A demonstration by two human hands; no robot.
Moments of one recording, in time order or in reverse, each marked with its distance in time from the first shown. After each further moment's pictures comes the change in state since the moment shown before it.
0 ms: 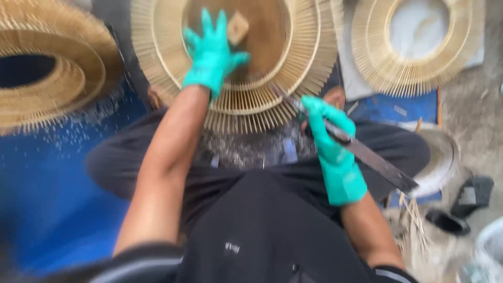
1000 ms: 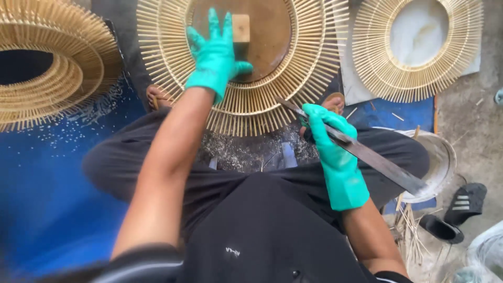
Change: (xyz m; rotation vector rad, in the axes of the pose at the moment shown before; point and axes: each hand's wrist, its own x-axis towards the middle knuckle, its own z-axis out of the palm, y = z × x) left_hand 0.017 -0.012 0.020 0.130 0.133 0.187; right_hand 0.006 -0.009 0.003 -0.059 0.027 0.115
